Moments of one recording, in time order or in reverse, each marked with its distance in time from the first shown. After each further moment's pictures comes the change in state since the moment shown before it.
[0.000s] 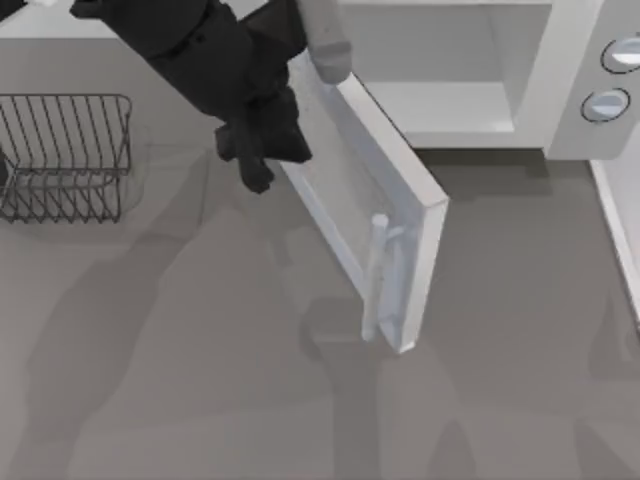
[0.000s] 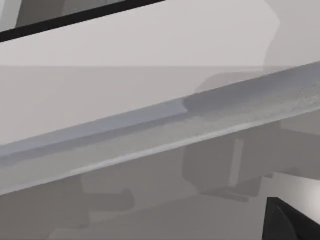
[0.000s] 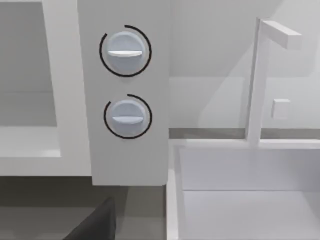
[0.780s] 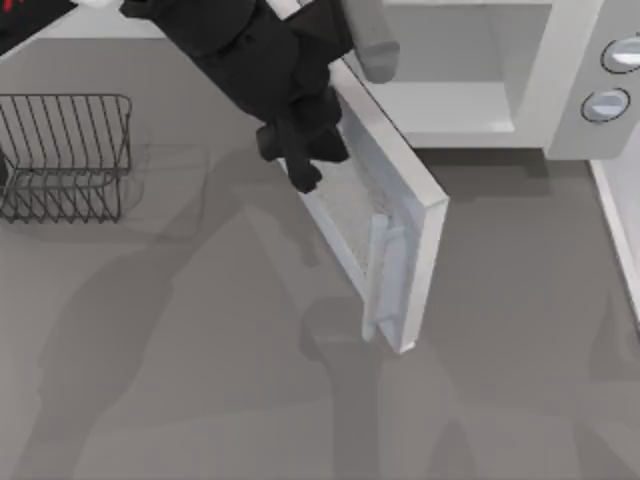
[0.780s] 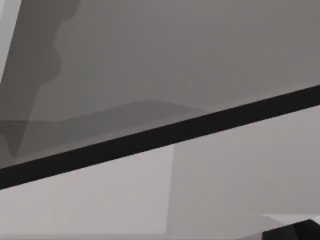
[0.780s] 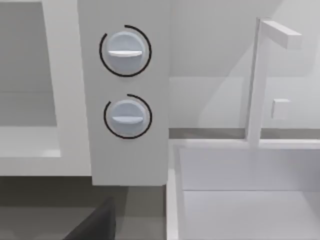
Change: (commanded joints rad) left arm -0.067 0.048 0.059 0.015 -0.024 -0.071; right arm 0.000 0.000 0.000 0.000 0.000 0.000
